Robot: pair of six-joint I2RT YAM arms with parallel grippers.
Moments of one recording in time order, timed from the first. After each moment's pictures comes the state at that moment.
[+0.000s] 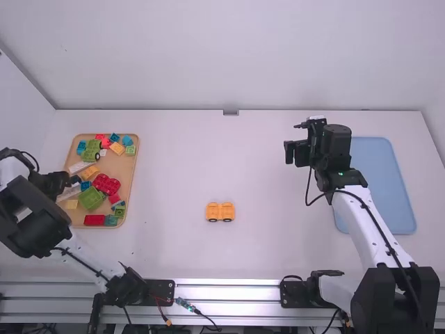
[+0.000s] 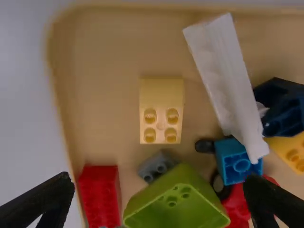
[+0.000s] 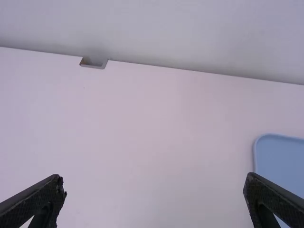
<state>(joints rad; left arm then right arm) 0.87 1.99 1.51 -1.03 0.05 -0.76 0.06 1.31 0.90 -0.19 -0.15 -0.09</state>
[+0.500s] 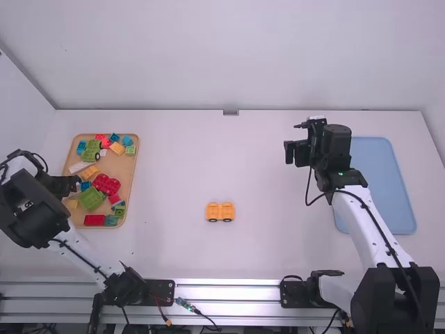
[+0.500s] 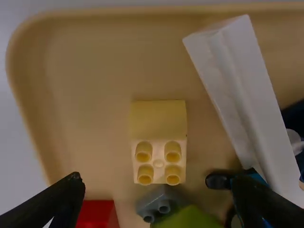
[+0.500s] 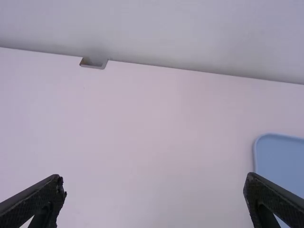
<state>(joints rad) 0.85 2.08 1.52 -0.98 -0.01 -0.74 0.06 1.31 0.90 -0.19 -0.15 -0.09</state>
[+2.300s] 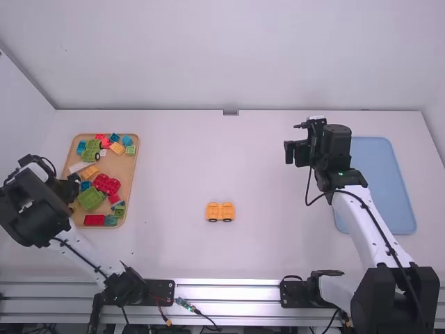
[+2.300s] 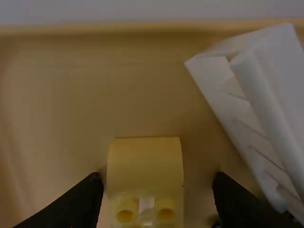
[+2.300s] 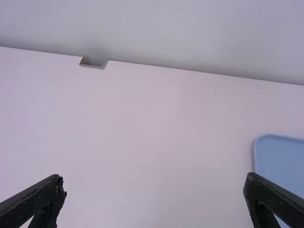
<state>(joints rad) 0.83 2.08 1.38 -0.74 -0.05 -0.76 0.06 1.31 0.90 -0.19 -0.15 -0.09</state>
